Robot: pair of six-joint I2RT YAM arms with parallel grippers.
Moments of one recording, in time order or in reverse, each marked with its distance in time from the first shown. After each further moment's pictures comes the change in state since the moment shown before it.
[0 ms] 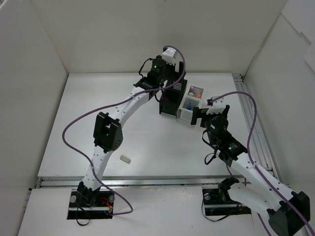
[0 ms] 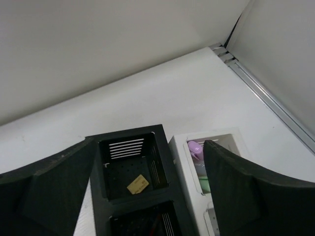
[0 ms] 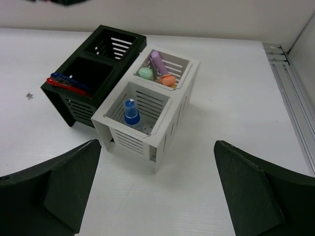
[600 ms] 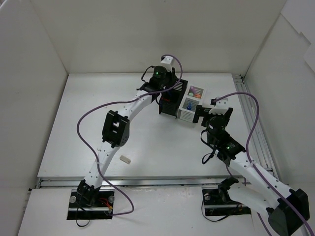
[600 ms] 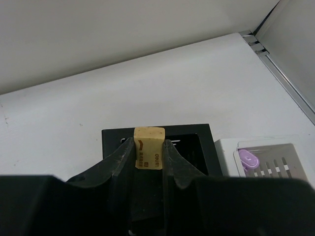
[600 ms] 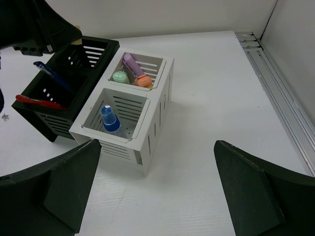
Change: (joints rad) left arm 0.044 0.211 0.161 -0.003 0.003 -0.080; right arm 0.005 0.028 -0.004 0.019 0.118 0.047
